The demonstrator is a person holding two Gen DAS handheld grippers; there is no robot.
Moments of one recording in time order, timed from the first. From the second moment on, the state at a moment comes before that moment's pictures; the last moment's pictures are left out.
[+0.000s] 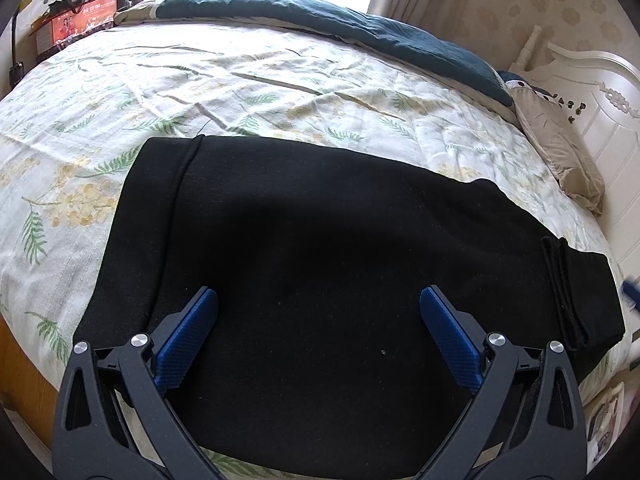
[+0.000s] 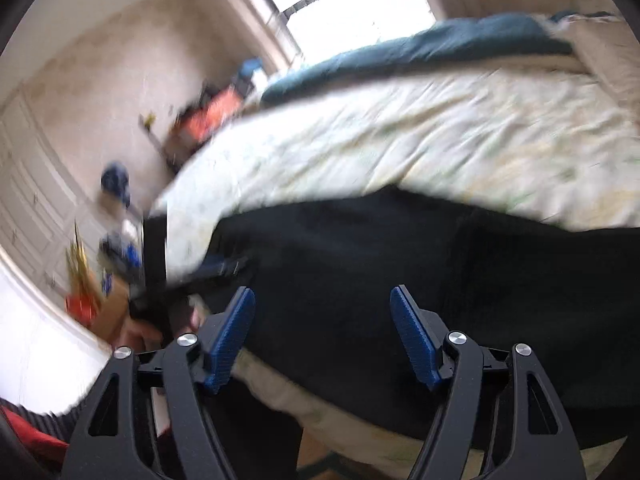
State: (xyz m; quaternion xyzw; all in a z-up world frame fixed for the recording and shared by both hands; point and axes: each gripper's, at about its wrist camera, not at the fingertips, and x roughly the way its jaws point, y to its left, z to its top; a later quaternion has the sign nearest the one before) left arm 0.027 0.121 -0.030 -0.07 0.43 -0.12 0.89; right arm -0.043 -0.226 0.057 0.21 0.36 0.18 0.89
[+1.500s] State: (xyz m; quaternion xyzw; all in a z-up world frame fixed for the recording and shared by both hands) left arm 0.023 0.113 -0.031 -0.05 0.43 -0.11 0.89; right arm -0.106 -0.405 0.016 0.36 0.32 0.12 0.87
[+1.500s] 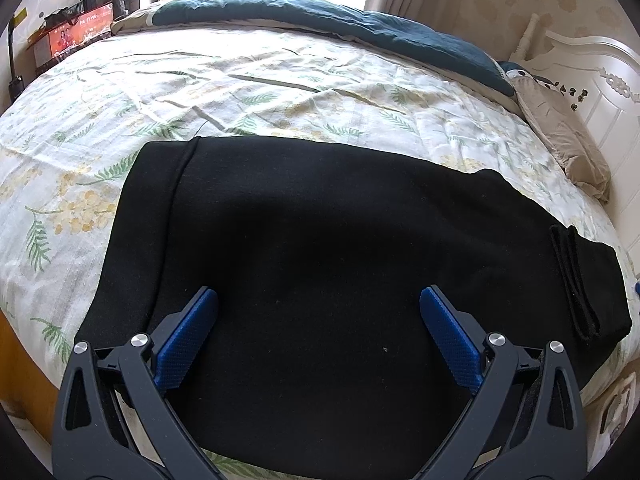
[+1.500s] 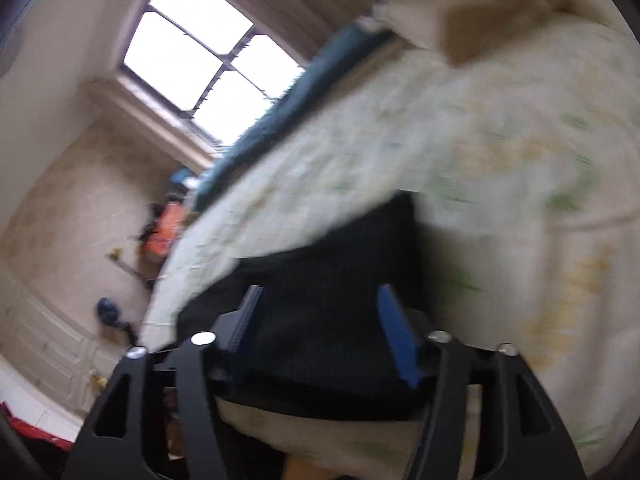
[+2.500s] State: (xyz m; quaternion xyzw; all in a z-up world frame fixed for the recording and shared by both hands) left arm 0.017 0.214 -0.004 -0.13 0.41 -0.11 0.90; right arm 0.006 -0.241 -0.034 0.30 0.42 0.24 0.82
